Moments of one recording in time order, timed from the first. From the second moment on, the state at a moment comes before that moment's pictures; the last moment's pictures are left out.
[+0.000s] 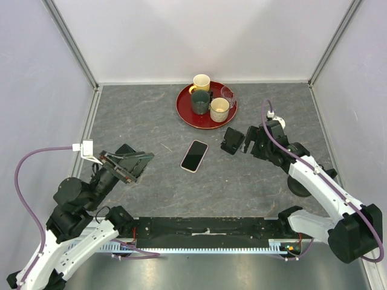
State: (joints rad) left arm -0.72 0.25 0.79 -0.38 -0.10 -0.84; right arm 0.40 1.11 0.86 -0.60 0.19 0.67
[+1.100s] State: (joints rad) left arm -0.72 0.25 0.73 -0.36 -0.05 -0.92; right arm 0.65 1.63 1.17 -0.57 0.67 1.10
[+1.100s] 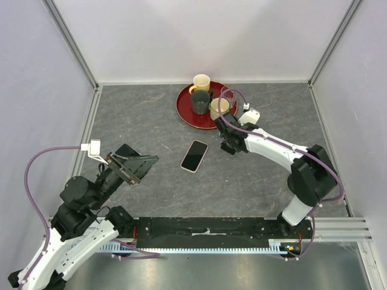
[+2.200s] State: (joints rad) left arm -0.72 0.22 0.70 -0.38 -0.04 -0.94; right arm 0.71 1.37 0.94 -0.36 0.68 0.72
